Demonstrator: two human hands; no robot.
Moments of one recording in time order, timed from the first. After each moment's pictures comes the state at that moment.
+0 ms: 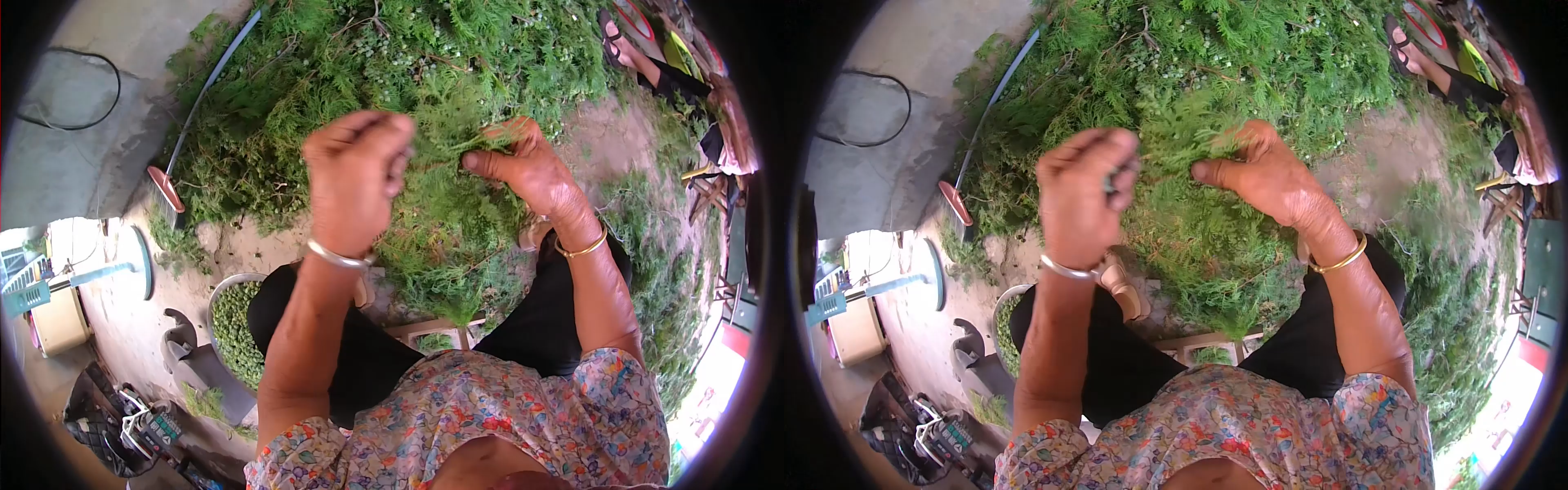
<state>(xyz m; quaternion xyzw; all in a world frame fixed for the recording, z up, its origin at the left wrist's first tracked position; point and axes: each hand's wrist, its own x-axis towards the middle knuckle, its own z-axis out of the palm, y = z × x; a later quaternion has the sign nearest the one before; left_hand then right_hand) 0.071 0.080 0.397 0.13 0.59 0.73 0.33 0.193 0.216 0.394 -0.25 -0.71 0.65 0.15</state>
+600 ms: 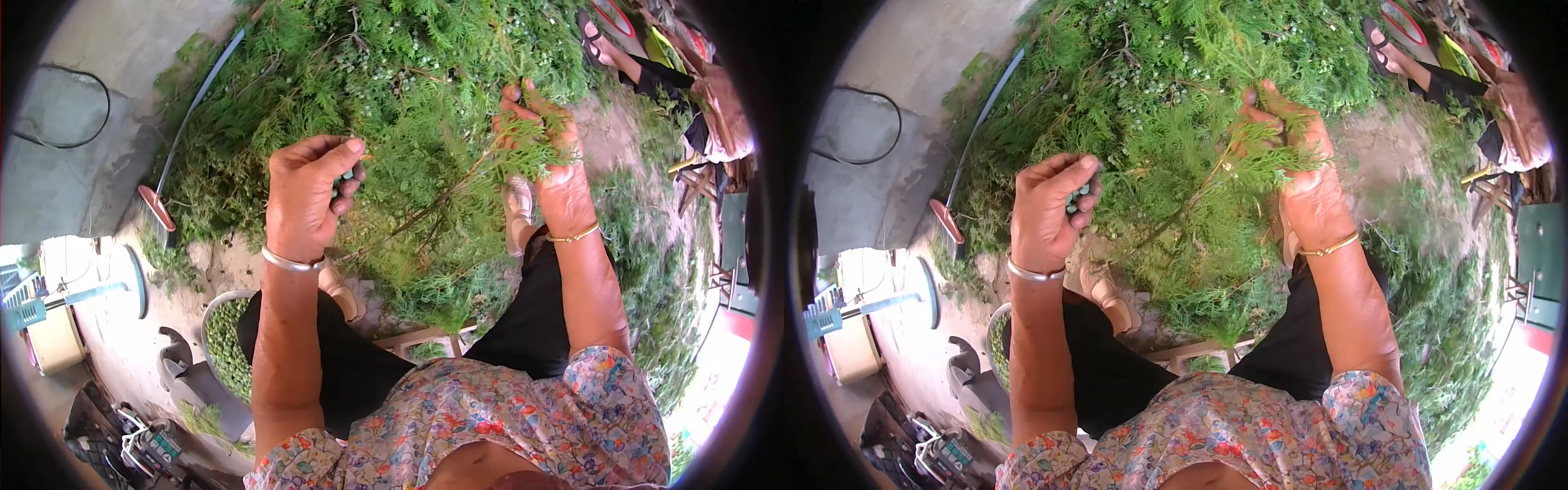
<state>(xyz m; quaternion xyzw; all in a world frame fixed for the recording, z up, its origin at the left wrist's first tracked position) 0.045 0.067 0.393 0.09 0.59 0.70 0.39 0.201 0.283 0.377 -0.20 -0.22 0.94 0.18</state>
